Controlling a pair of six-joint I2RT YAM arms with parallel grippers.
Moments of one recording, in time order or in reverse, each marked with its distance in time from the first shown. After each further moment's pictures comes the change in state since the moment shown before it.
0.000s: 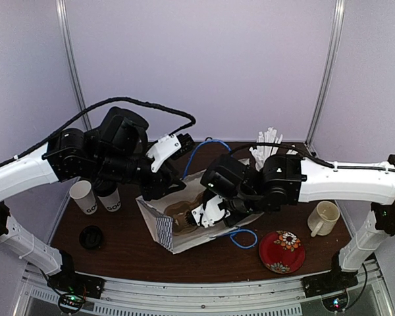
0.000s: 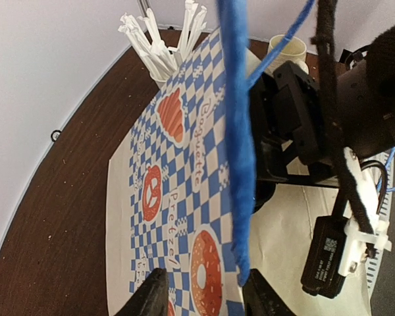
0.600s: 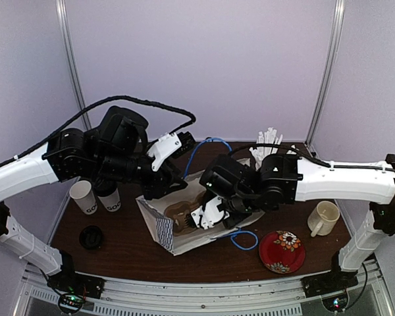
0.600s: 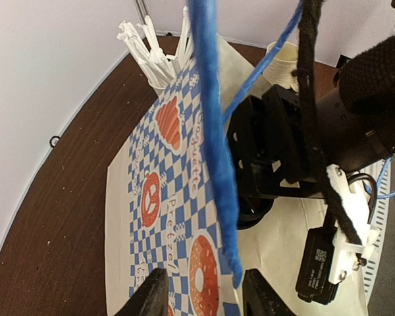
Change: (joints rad) left arm 0.000 0.000 0.000 0.023 0.019 0.000; right arm -0.024 0.016 0.003 -0.010 -0.064 -0.003
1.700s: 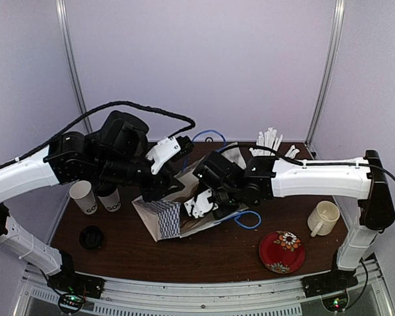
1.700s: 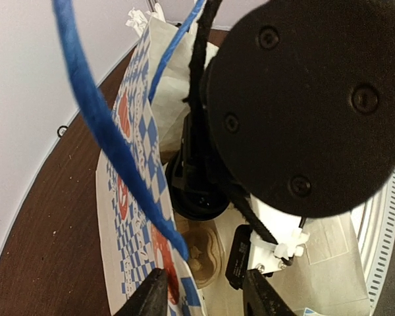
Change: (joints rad) left arm 0.000 -0.009 -0.034 0.002 -0.050 0.001; right arm -0.108 0.126 -0.020 0.207 -0.032 -0.071
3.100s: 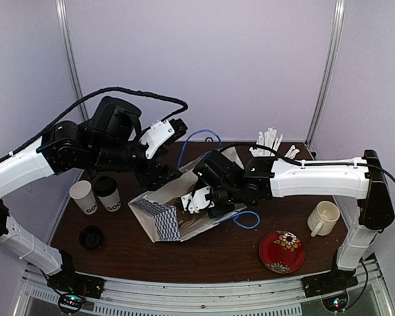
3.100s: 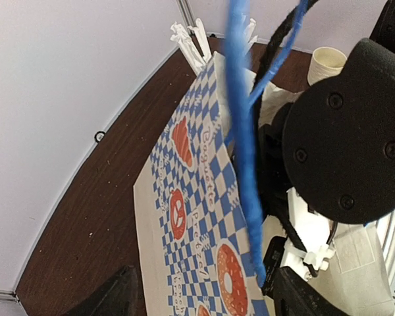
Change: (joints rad) left arm 0.038 0.005 0.087 -0.034 -0.086 0.054; right arm -0.010 0.005 -0.013 0.066 -0.047 0.109
